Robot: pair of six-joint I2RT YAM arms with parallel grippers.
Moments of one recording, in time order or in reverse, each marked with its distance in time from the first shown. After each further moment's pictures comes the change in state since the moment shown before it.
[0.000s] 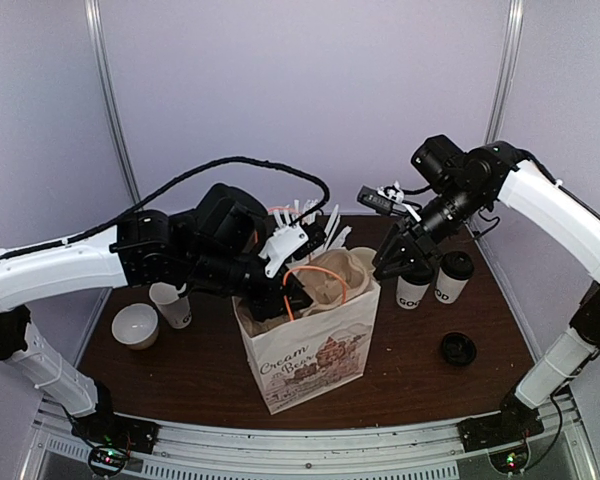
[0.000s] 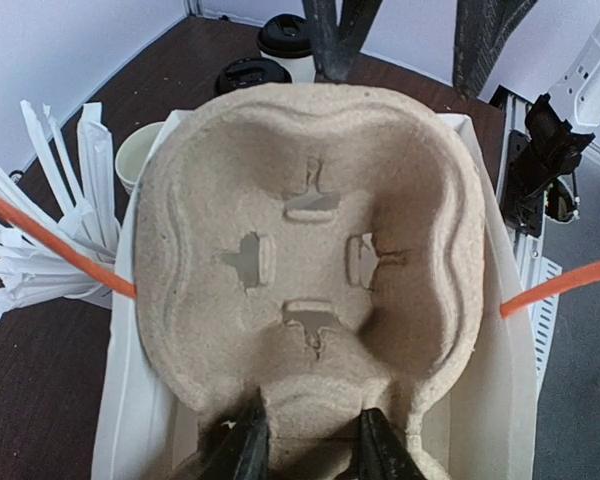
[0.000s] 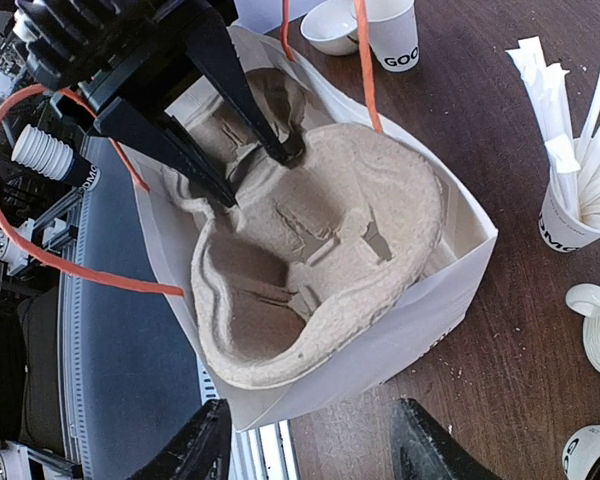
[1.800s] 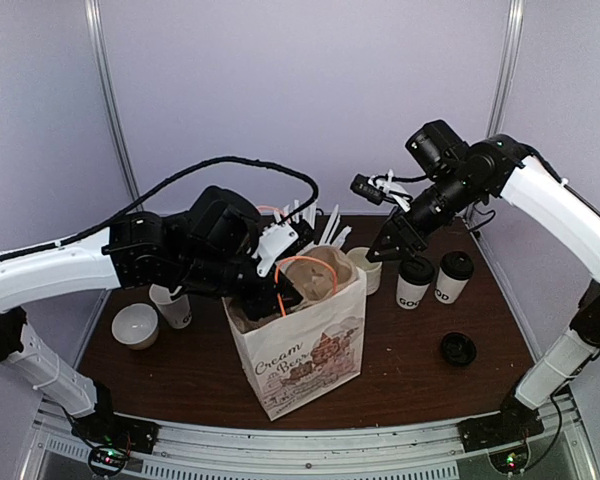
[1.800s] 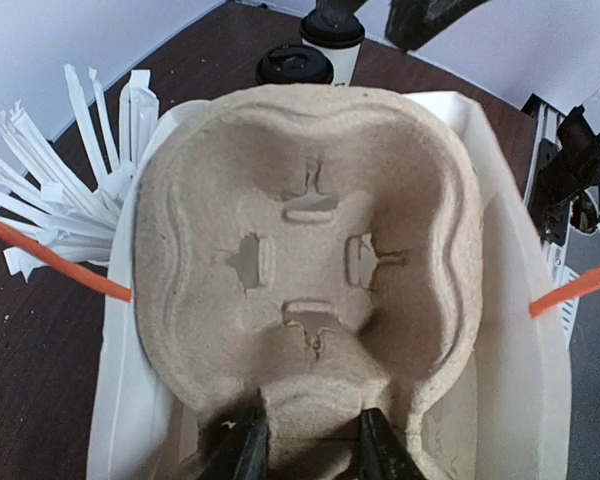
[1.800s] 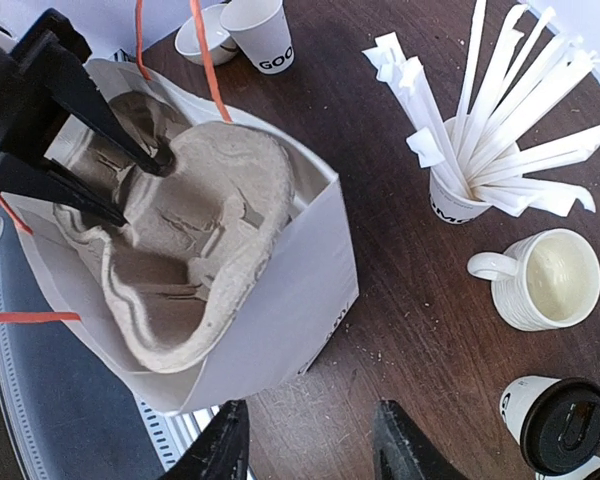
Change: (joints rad) left arm 0.000 -0.046 -0.037 -0.011 -0.085 -0.045; right arm 0.072 0.008 0.067 0.088 0.322 0.216
